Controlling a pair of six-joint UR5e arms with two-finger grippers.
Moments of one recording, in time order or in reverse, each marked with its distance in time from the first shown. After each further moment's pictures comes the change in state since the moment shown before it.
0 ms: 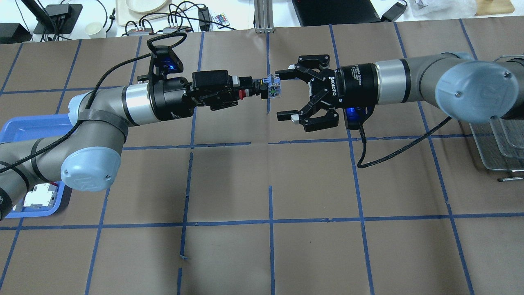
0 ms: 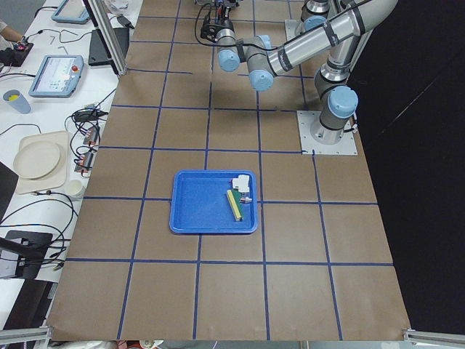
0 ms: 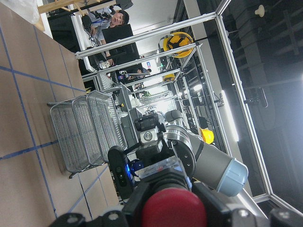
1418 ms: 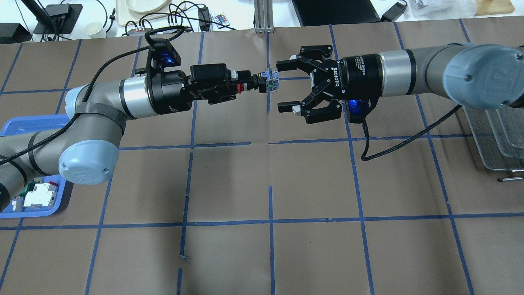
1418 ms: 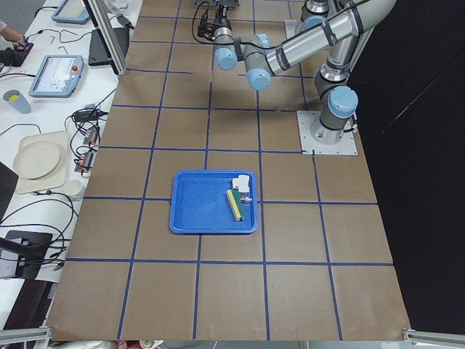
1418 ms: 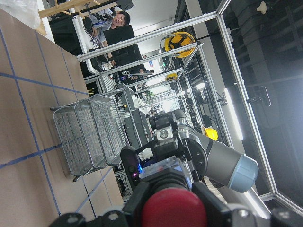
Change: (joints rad) left arm 0.004 -0.012 0.031 -0.002 0.013 0.001; right arm -0.004 0.000 -0.053 0.088 0.009 -0.038
